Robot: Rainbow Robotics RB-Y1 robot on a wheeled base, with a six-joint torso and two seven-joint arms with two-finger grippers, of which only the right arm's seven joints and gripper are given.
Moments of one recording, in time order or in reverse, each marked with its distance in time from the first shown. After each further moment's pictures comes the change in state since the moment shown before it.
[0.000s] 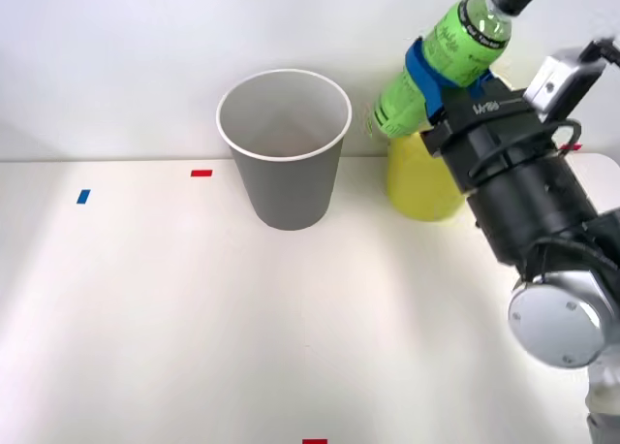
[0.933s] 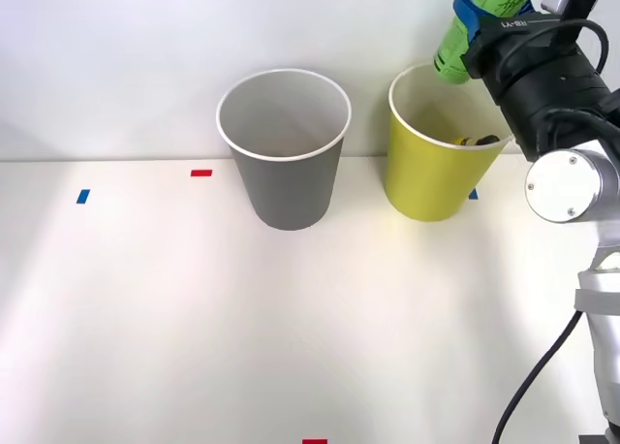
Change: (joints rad) arm -0.324 0.063 -0.251 0.336 0.172 0.231 0.031
